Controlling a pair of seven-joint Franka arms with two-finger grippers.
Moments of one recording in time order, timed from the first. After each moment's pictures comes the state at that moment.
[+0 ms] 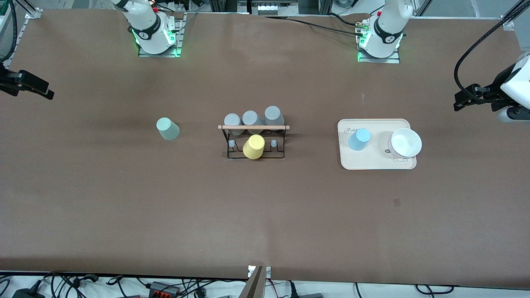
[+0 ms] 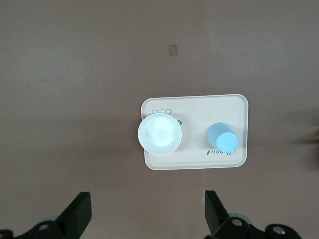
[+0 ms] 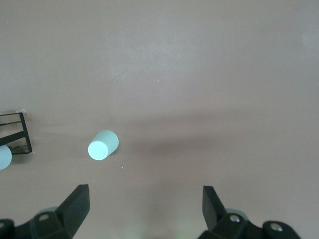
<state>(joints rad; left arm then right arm) 0.03 0.04 -0.01 -1.59 0.04 1.55 0.02 -0.09 -0.01 -0.01 -1.60 0.01 1.54 0.00</state>
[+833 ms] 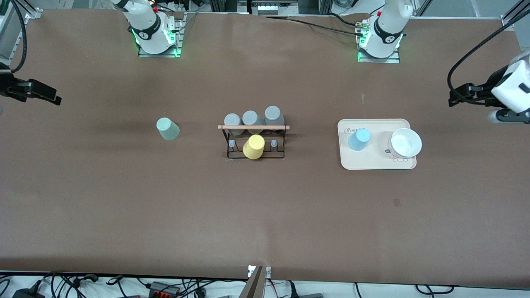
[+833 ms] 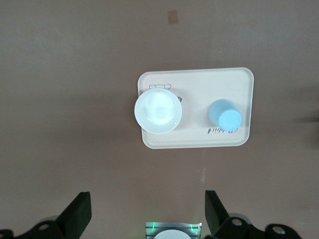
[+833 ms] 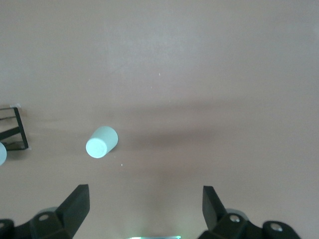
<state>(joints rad) 0.03 0.07 -0.02 -1.60 0.04 1.46 0.02 -0.08 0.05 0.00 -1.60 0.01 1.53 0.00</state>
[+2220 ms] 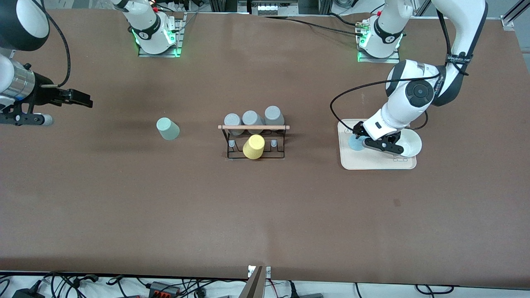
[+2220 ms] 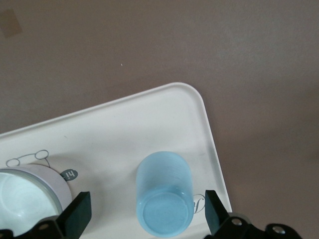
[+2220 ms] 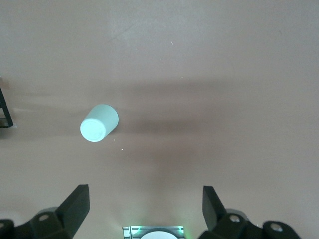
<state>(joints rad) -0.02 0.20 -0.23 -2.26 0.04 2.44 -0.03 -0.05 -0.01 0.00 -1.83 0.01 1.62 0.00</state>
